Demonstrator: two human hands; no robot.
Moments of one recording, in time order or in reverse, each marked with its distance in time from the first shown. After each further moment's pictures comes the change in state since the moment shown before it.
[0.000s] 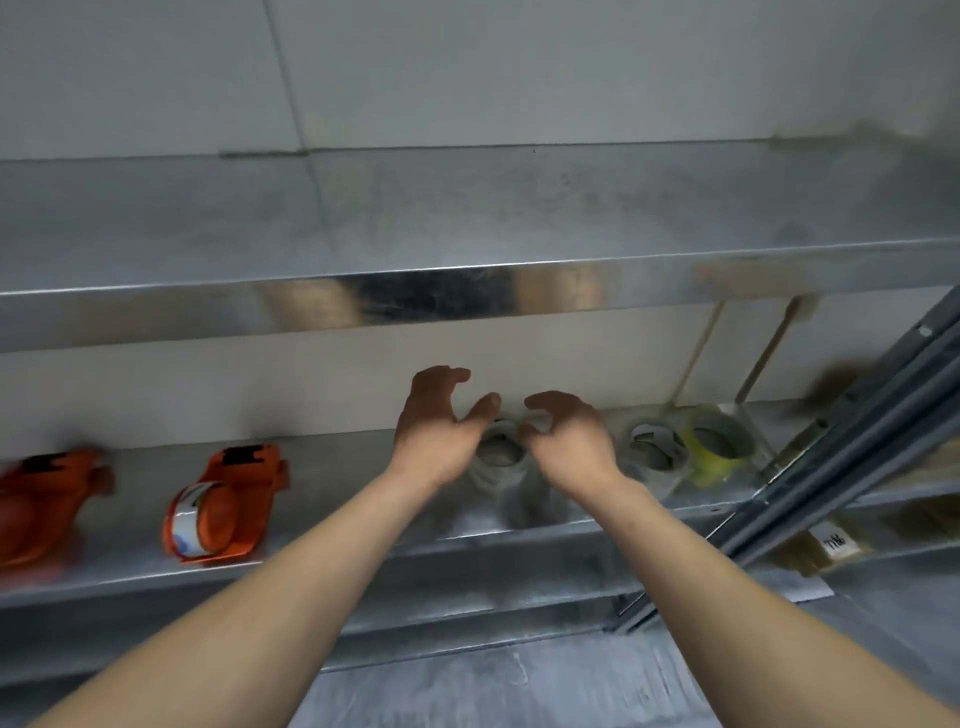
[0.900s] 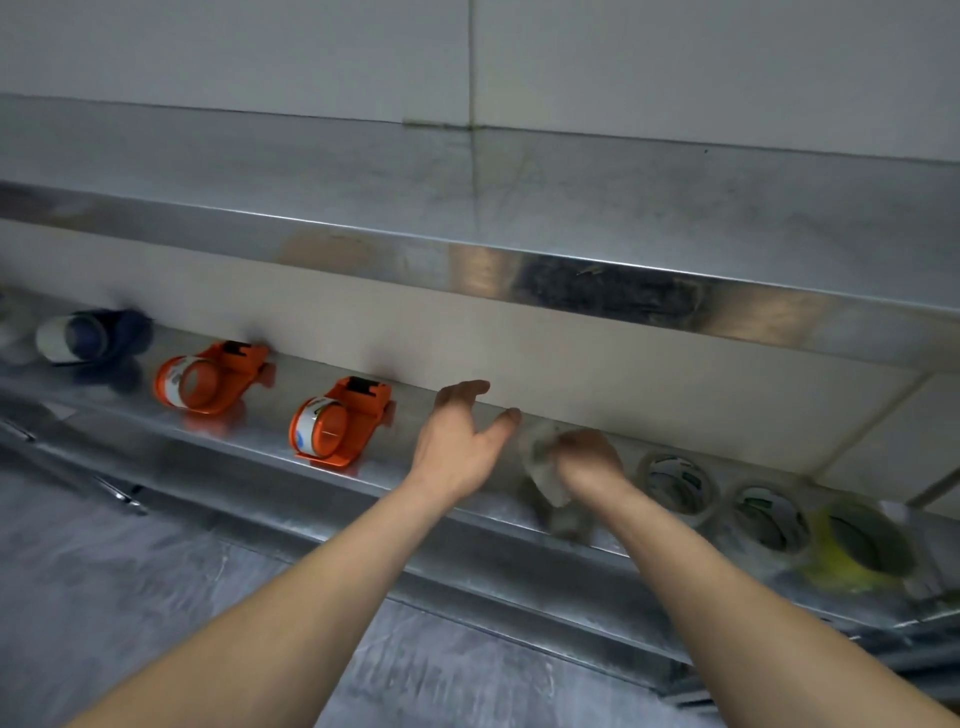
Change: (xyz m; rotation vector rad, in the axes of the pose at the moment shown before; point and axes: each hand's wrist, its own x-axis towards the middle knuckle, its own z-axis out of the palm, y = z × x) left_hand -0.041 -0.027 -0.023 0.032 0.209 -0.253; right_hand 0.024 -0.014 0.063 0.088 -0.510 0.082
